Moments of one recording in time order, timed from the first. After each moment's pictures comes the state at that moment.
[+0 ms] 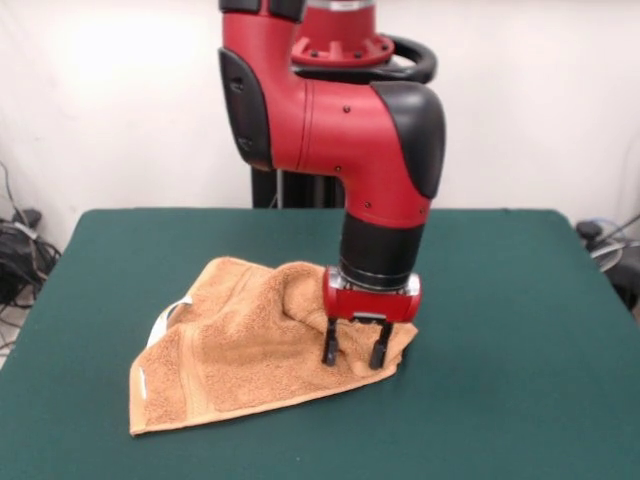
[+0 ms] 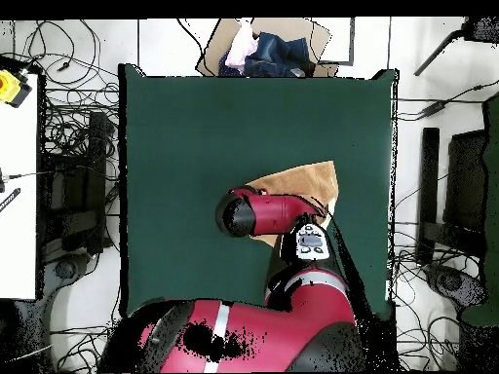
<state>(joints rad) -0.18 -0.39 -0.03 1.61 -0.26 0.18 1.76</state>
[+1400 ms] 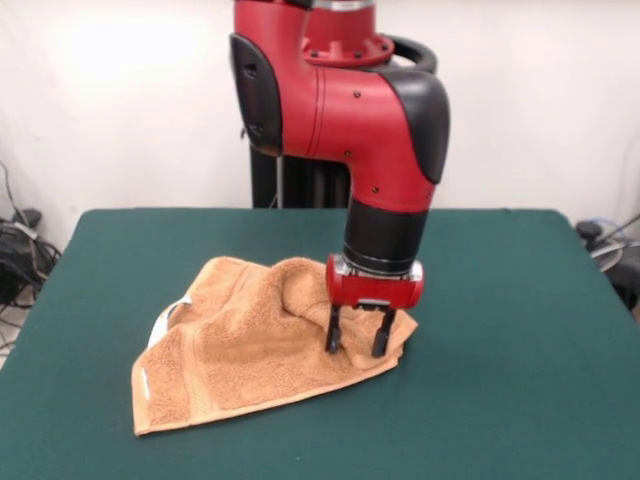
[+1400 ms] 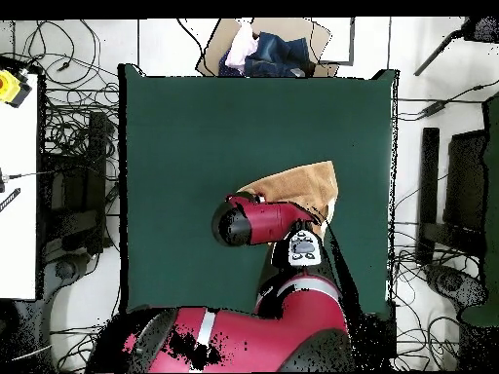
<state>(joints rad) -0.16 -0.41 -0.05 1.65 -0.30 0.13 1.76</state>
